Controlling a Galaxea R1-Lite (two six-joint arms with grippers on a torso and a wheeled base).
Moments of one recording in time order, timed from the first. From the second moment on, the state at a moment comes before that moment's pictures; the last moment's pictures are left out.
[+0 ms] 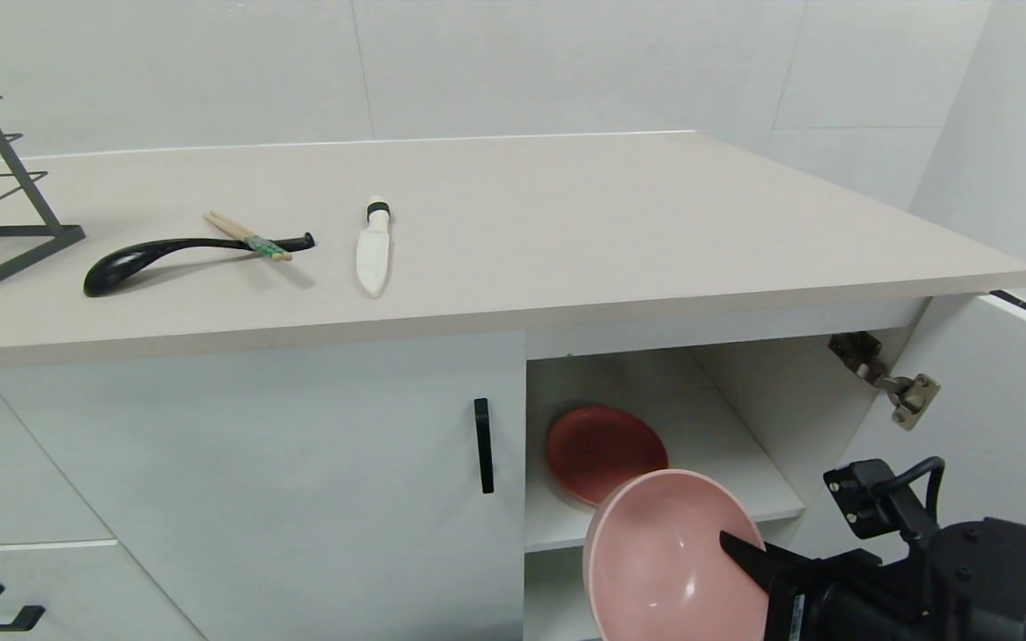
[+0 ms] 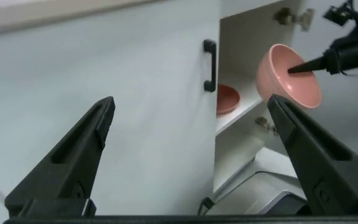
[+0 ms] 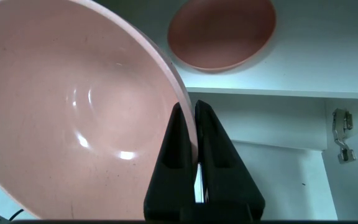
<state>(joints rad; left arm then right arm) -0.08 0.23 -0.09 -0.27 -0.52 0.01 0.77 1.75 0.00 -1.28 -0.25 0.45</state>
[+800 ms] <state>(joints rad) 0.00 0.00 0.00 0.00 -0.02 0.03 0.66 1.79 -0.04 -1.30 -0.23 0.39</state>
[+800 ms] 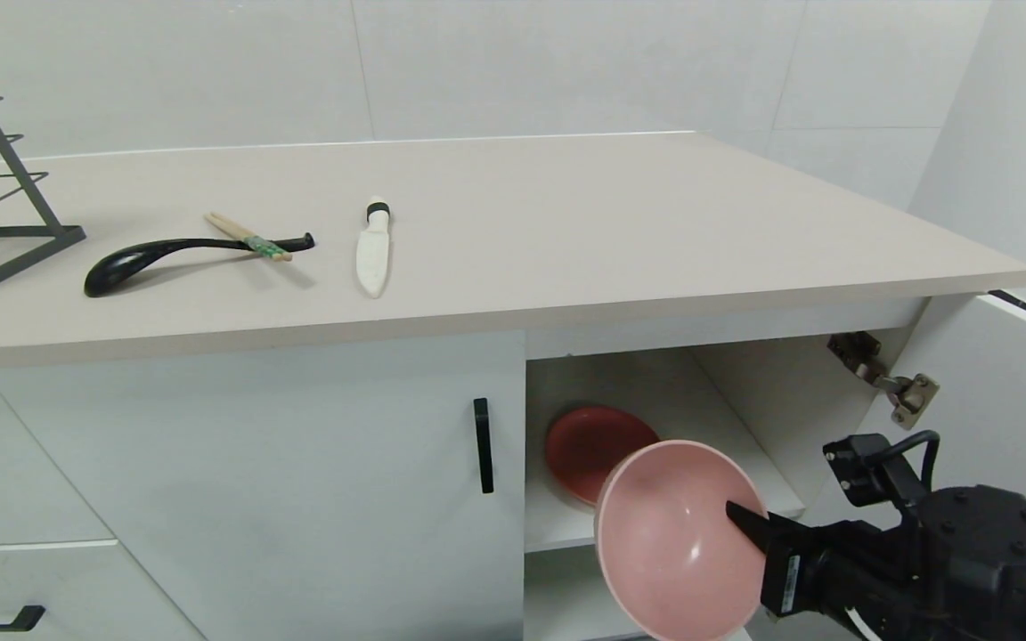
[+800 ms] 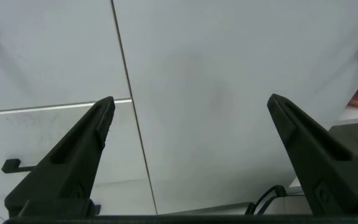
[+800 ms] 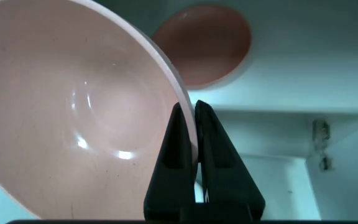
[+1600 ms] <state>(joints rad) 0.00 0.00 0.00 0.00 -0.02 0.02 0.47 2.19 -0.42 -1.30 -0.13 0.29</state>
